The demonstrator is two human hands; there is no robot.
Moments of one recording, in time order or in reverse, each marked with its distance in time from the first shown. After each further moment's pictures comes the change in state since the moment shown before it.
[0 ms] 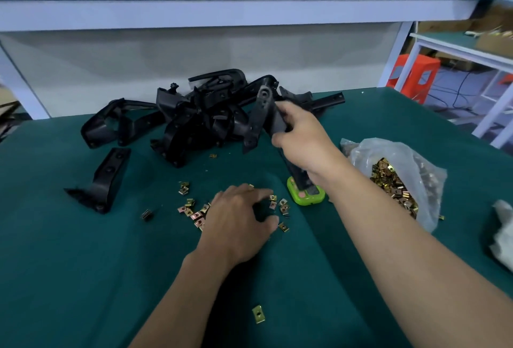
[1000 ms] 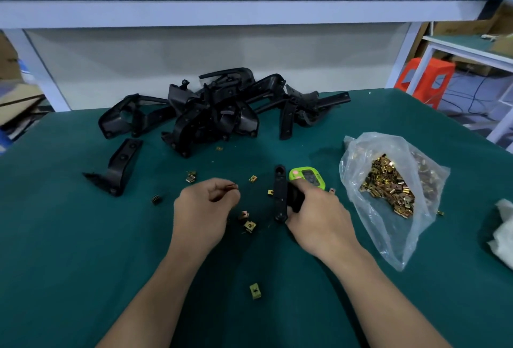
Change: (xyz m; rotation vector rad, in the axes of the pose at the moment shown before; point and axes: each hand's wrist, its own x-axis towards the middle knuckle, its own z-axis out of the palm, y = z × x) left_hand -0.035 -0.014 -0.027 -0.549 0.284 -0.422; right_hand -0.108 0.072 0.014 -0.641 0.057 0.065
